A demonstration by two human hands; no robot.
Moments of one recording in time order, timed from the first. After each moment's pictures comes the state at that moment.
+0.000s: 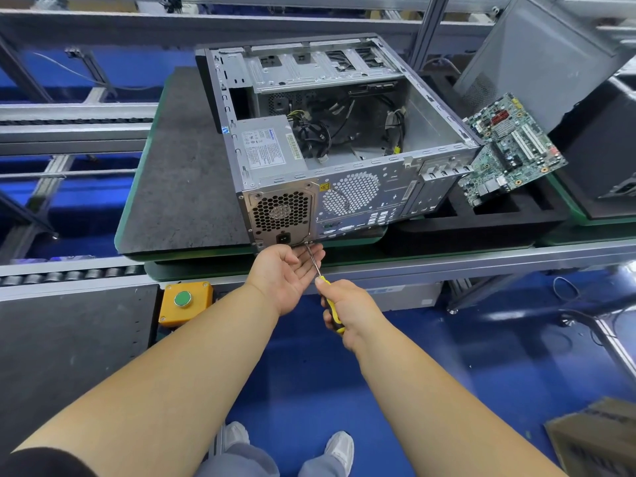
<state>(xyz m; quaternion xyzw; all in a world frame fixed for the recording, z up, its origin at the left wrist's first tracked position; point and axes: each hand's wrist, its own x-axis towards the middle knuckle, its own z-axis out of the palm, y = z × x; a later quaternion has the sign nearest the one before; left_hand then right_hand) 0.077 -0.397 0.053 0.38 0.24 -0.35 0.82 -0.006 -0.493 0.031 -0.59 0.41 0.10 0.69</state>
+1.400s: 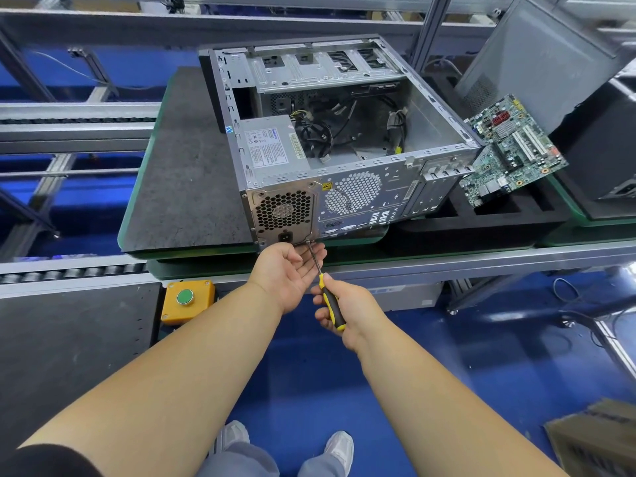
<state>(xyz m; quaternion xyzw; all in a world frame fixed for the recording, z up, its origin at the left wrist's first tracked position) 0.075 -0.397 0.054 0.37 0.24 -0.35 0.82 -0.008 -0.490 0.043 -0.50 0.43 0.12 0.75</state>
